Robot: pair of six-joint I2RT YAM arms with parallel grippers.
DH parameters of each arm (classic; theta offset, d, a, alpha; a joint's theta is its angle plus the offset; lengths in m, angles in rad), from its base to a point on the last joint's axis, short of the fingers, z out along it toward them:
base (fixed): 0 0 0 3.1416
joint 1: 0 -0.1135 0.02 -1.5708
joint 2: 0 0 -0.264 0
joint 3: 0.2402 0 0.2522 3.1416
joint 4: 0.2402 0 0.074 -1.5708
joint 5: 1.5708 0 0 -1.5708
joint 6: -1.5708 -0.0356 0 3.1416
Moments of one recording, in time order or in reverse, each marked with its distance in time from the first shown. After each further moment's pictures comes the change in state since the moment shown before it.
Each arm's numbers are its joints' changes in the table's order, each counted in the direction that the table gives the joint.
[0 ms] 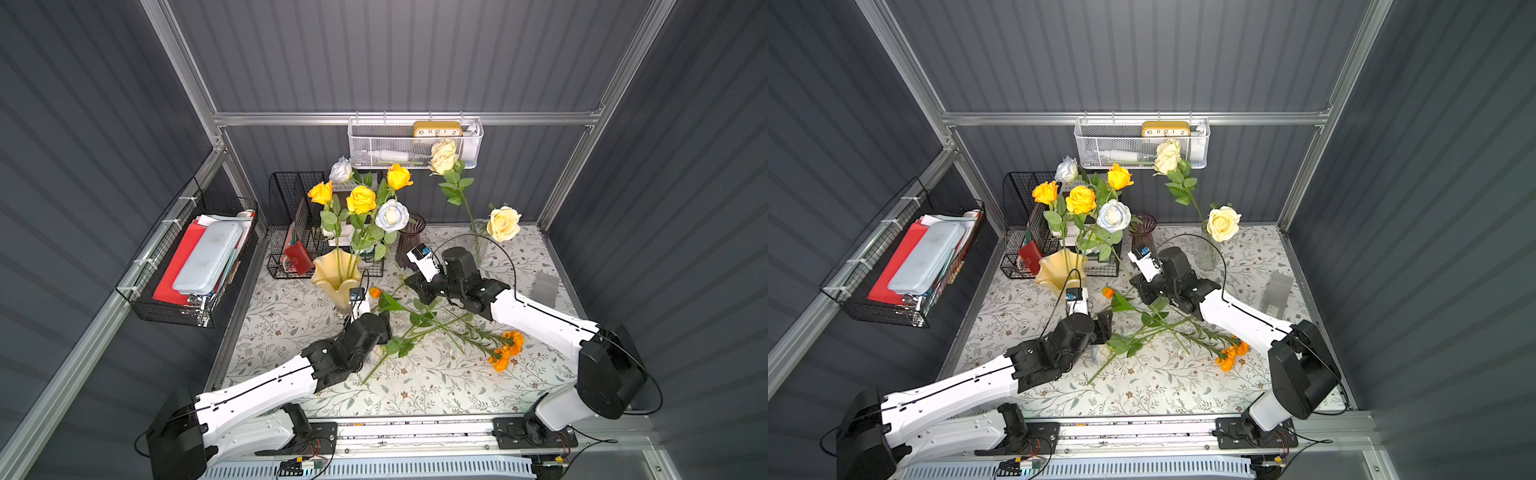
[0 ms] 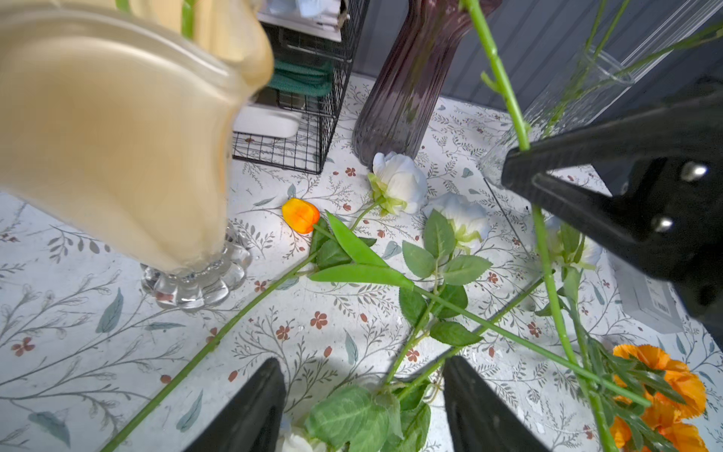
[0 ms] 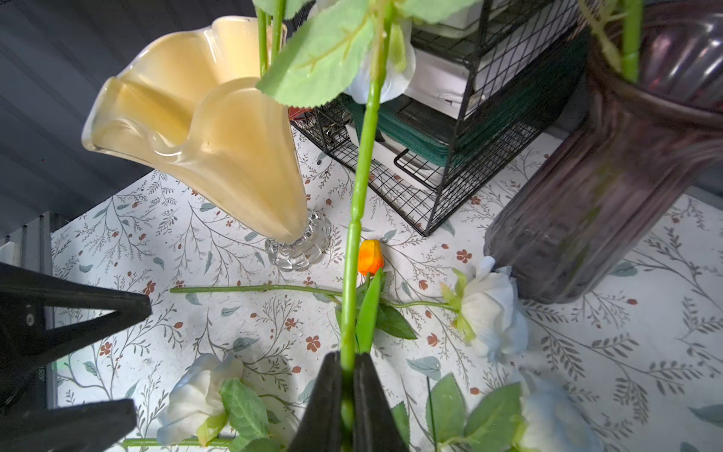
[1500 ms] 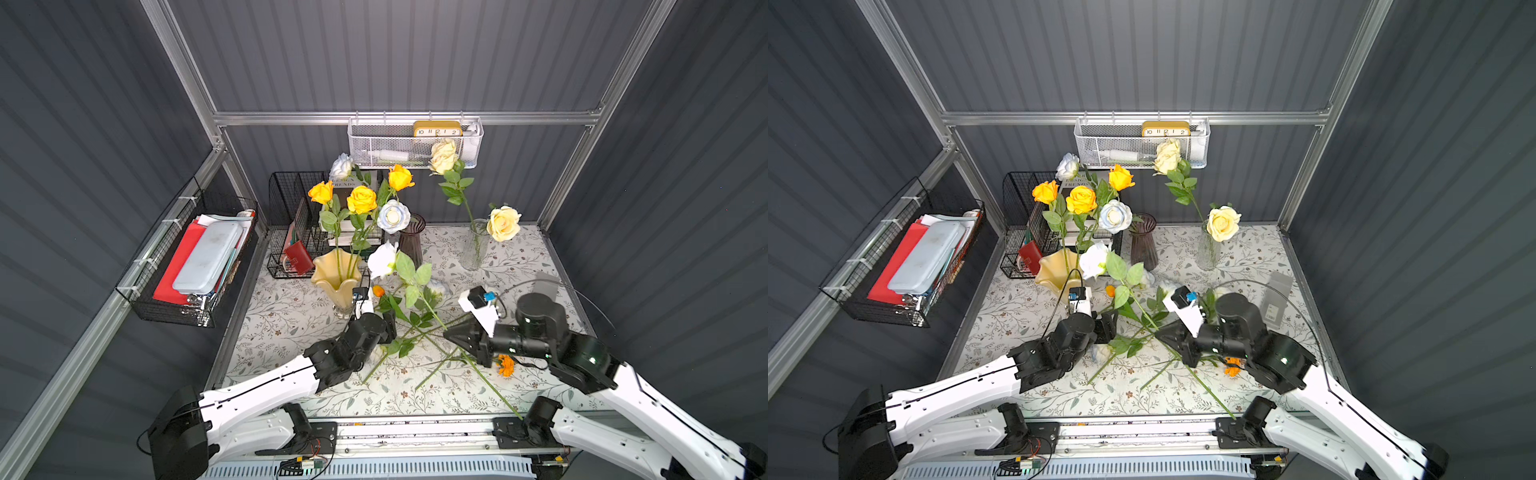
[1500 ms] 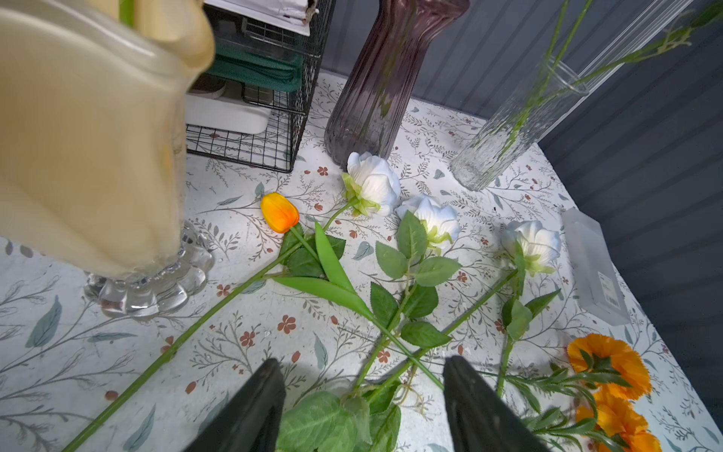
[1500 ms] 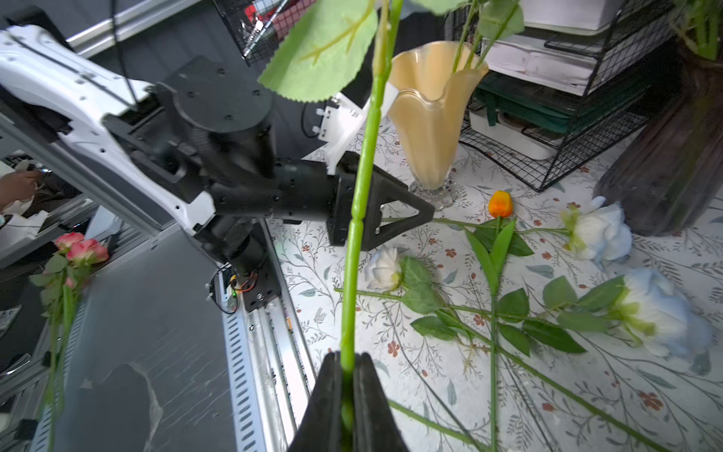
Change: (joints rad) left arm 0.000 0.017 -0.019 -0.081 0.052 0.003; right arm -0.167 0.834 -0.177 0.541 -0.093 -0.158
